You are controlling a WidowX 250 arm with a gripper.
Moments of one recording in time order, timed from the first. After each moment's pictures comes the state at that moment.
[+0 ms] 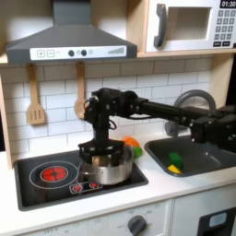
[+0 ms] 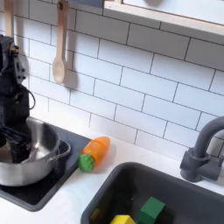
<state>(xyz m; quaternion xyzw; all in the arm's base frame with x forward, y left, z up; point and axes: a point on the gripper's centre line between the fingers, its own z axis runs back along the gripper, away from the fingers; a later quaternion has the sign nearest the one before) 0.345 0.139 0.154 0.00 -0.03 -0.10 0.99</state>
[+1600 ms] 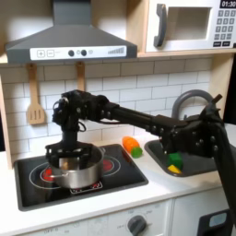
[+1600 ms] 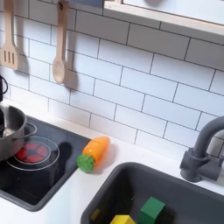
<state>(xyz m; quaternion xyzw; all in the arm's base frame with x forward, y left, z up) 0.365 0.205 0.151 0.04 -0.04 -0.07 1.00</state>
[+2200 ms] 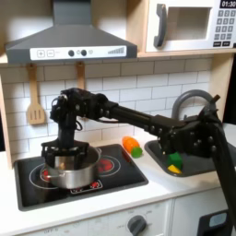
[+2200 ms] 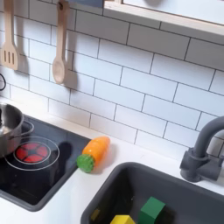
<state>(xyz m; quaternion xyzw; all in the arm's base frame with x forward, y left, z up) 0.368 0.215 0.156 0.06 -0.03 -0.05 1.00</state>
